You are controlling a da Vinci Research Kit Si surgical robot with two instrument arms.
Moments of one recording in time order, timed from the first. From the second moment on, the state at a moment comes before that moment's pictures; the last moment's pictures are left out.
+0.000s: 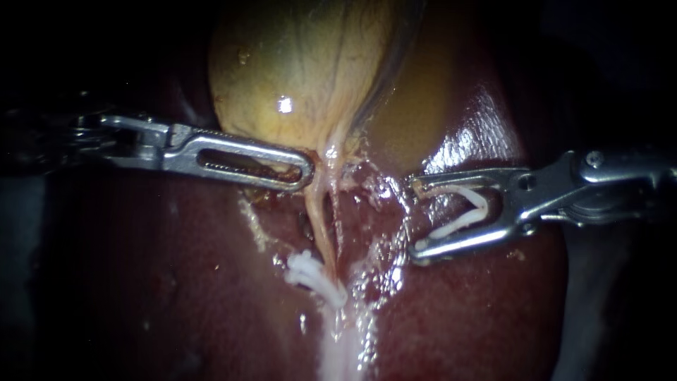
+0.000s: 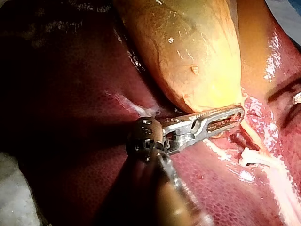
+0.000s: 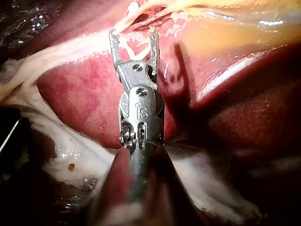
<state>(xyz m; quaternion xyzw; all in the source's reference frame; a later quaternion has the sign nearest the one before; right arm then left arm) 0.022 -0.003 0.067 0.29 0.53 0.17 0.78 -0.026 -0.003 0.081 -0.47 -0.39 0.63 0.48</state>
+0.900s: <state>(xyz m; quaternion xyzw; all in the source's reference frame) 0.023 -0.003 0.067 0.29 0.53 0.17 0.78 -0.023 -0.002 0.073 -0.48 -0.40 0.61 0.49</state>
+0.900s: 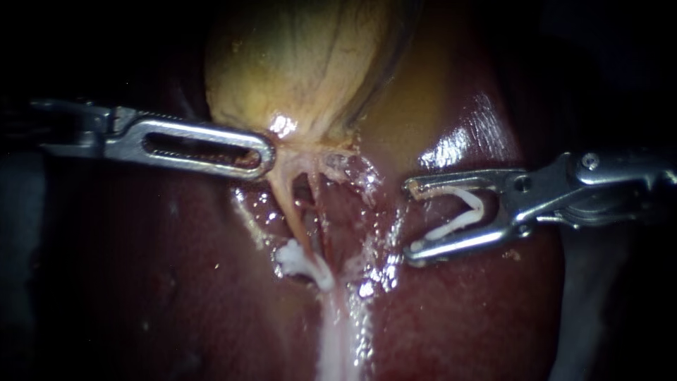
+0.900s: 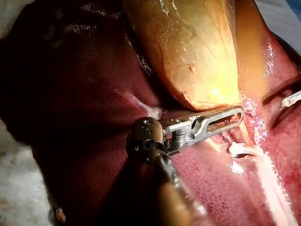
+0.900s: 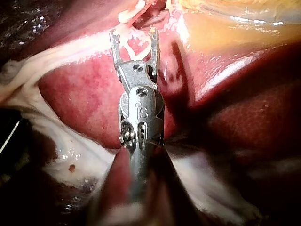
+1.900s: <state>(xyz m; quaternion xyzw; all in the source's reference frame) 0.033 -0.005 0.070 0.27 0.53 0.18 0.78 -0.023 -0.003 0.073 -0.48 -0.40 0.61 0.49</state>
